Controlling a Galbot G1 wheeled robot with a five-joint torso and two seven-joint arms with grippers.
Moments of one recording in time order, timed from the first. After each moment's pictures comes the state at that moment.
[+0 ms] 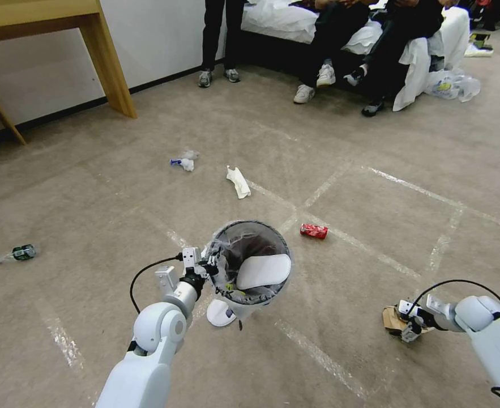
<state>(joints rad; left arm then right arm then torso) 1.18 -1.41 -0.38 -1.81 -0.52 0.40 0.01 -0.78 0.85 0.30 0.77 -0.38 0.13 -0.89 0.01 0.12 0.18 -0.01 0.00</state>
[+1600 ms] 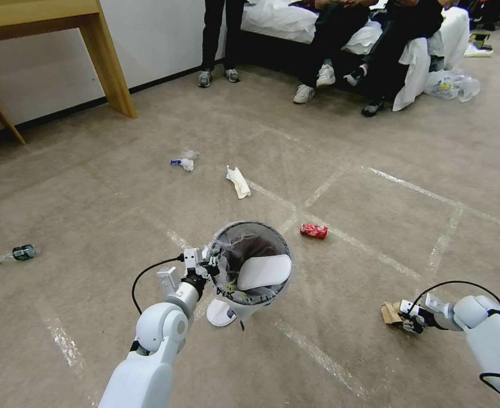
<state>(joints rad) 1.17 -1.42 -0.37 -1.80 -0.52 0.39 0.01 -0.69 0.89 0.31 0.62 -0.46 0.16 -0.86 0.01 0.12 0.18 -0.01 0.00</state>
